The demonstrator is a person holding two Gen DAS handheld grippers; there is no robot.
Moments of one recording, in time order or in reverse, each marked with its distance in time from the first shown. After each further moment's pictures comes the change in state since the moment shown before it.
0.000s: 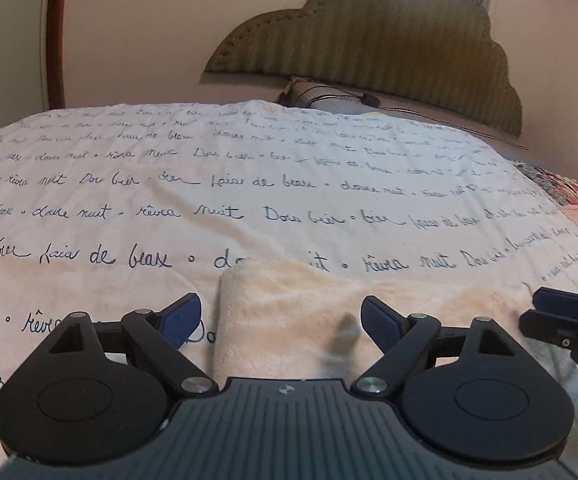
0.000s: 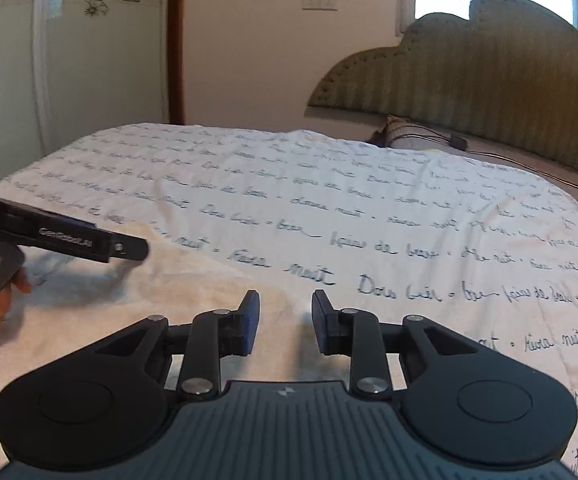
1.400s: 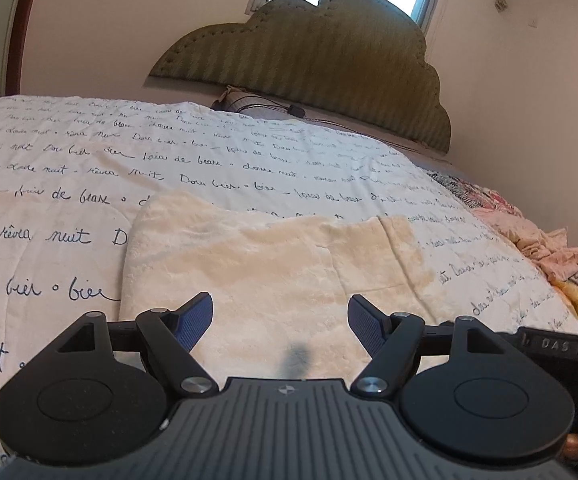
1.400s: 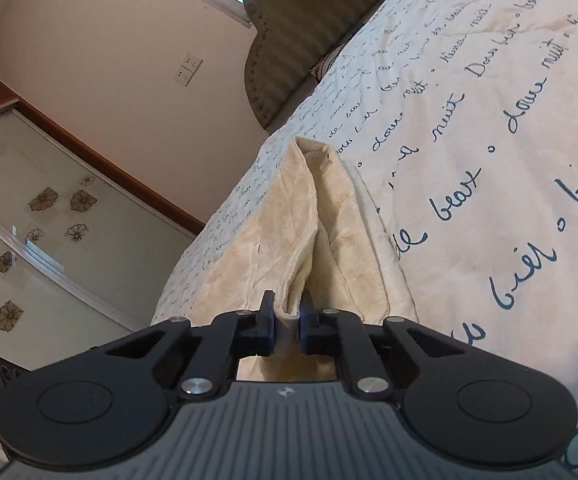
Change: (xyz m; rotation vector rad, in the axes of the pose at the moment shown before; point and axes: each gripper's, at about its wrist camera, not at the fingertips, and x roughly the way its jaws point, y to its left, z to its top) left arm -0.087 -0.033 -0.064 -0.024 -0.044 -0.202; right arm -0.069 -0.037 -0.116 0.894 -0.166 0.200
